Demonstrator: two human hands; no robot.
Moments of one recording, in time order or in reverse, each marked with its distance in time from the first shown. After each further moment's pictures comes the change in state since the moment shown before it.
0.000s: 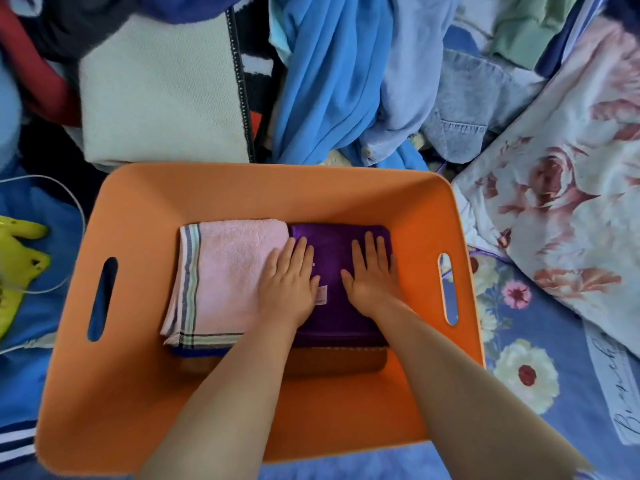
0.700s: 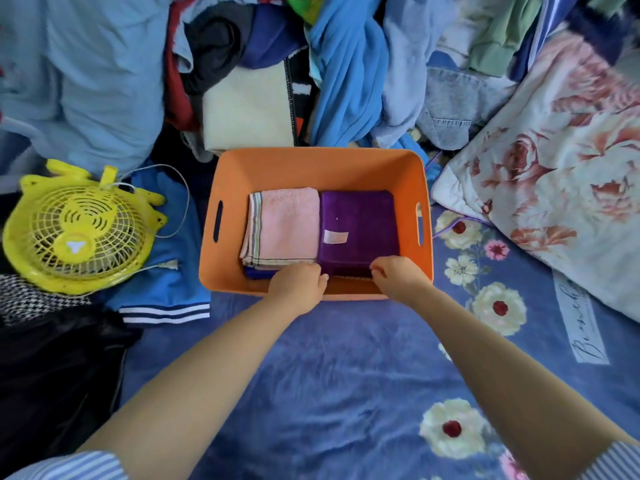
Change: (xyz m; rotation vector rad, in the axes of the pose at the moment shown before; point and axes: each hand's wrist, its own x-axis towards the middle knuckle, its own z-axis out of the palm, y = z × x) left_hand -0.164 0.002 -0.112 -0.278 -0.259 -0.046; right_hand -0.177 0.004 -0.049 0.214 -0.019 -0.189
